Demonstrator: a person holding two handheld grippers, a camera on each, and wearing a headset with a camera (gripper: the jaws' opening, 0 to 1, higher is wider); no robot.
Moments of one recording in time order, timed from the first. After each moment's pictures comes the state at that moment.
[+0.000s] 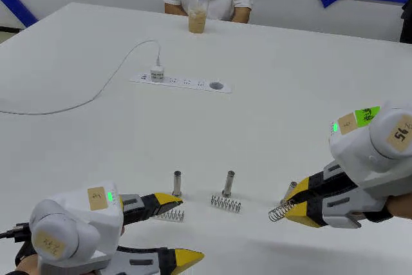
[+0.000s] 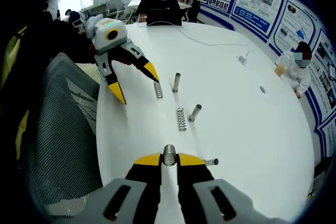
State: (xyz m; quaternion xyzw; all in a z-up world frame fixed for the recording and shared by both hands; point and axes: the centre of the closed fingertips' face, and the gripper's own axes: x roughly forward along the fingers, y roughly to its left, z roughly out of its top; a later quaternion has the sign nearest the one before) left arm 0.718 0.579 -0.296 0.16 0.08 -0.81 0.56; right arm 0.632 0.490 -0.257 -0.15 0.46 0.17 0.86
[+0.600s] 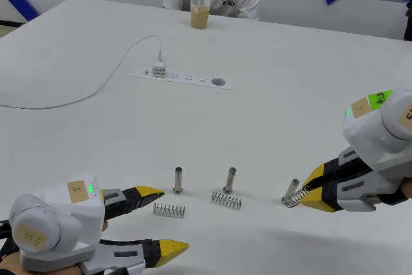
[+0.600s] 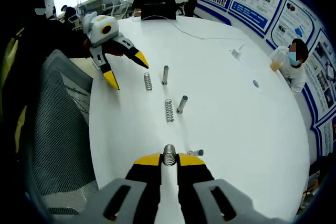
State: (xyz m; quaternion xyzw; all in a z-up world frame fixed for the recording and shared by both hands) left arm 0.739 0.587 -0.301 0.15 0.10 -0.79 0.59; right arm 0.628 0.462 -0.252 -0.16 0.48 0.15 0.85
